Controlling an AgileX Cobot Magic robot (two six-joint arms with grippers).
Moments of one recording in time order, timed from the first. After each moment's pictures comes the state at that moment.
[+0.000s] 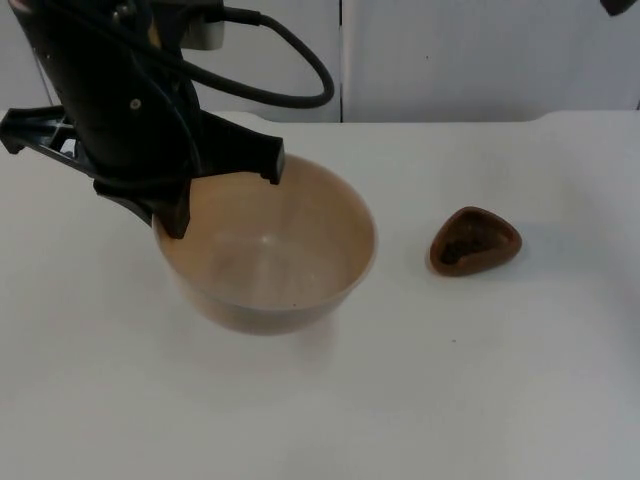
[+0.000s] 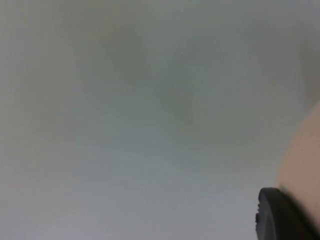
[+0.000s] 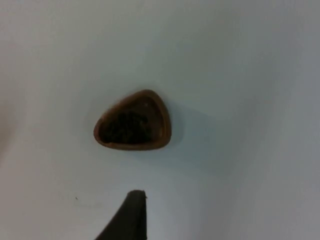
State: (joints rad) right arm 0.31 1.72 -1.64 -0.02 1.08 -0.12; left arm -0.54 1.69 -1.14 0.18 0.85 -0.50
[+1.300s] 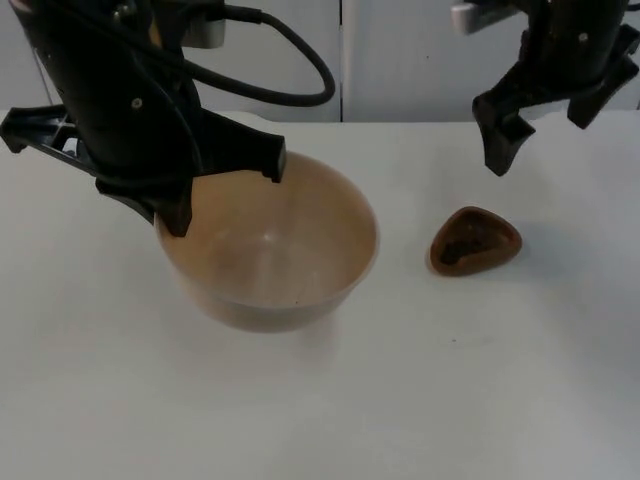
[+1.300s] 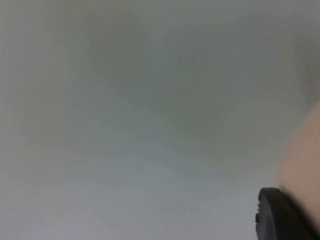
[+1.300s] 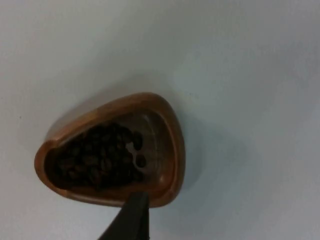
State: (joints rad) right arm 0.37 2.29 -2.00 -0.14 1.13 -0.17; left arm -0.54 1.69 -1.14 0.18 0.84 -0.50
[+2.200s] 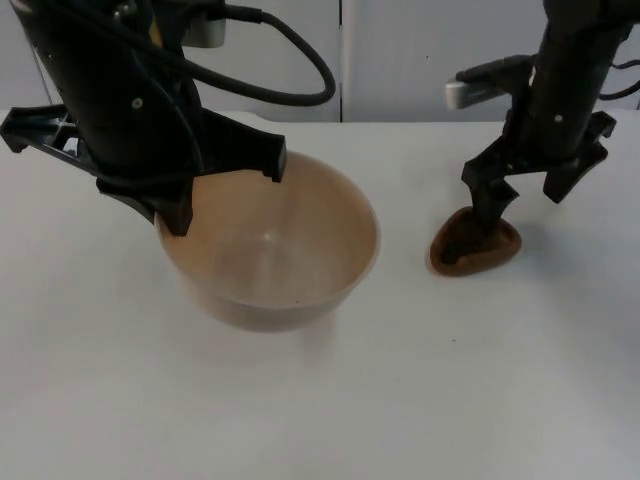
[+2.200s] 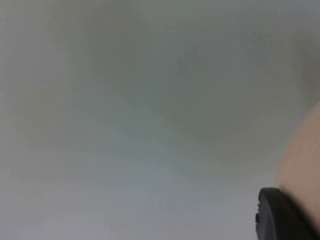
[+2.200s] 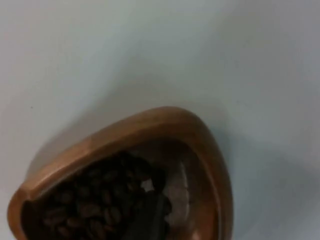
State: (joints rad) right arm 0.34 2.43 -2.00 -0.06 1.05 -0.17; left arm -0.54 1.69 -1.14 0.18 0.84 -0.50
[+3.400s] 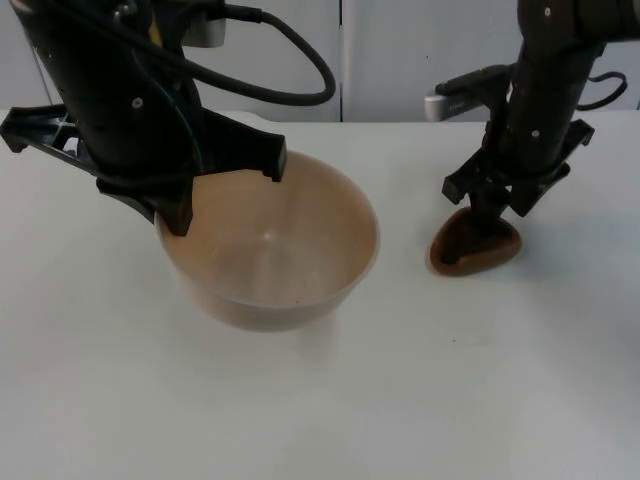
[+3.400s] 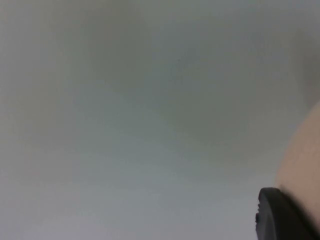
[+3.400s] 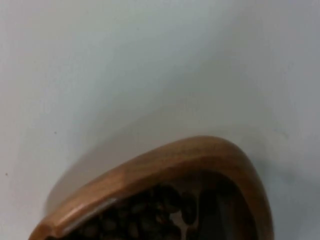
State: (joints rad) right arm 0.37 2.45 -1.98 -0.07 0.99 -0.15; left arm -0.54 1.69 -1.14 0.18 0.84 -0.50
